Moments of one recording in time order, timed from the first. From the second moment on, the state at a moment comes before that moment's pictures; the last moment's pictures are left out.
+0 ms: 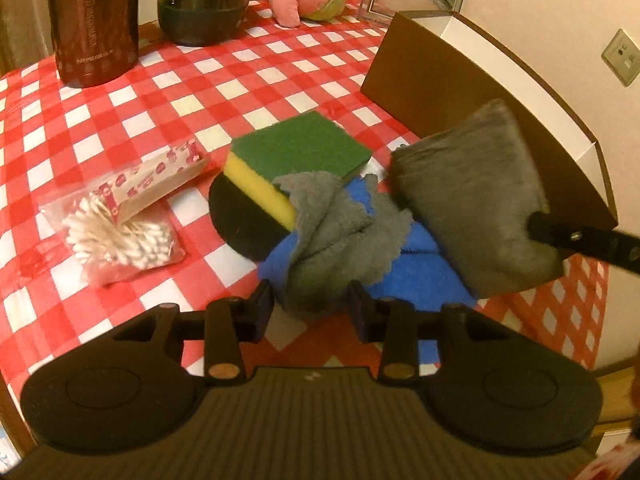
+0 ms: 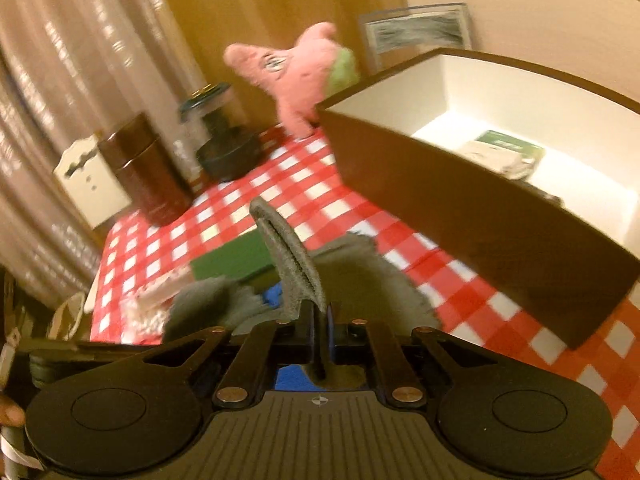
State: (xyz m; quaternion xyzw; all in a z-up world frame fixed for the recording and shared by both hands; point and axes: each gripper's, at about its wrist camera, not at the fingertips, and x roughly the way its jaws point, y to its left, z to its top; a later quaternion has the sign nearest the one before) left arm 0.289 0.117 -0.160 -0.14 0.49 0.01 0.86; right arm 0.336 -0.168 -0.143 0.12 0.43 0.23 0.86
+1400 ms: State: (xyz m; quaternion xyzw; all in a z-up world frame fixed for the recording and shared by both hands) left arm 0.190 0.091 0.009 -0.05 0.37 -0.10 0.92; right arm 0.275 -0.239 -0.030 0.12 0.35 0.24 0.90
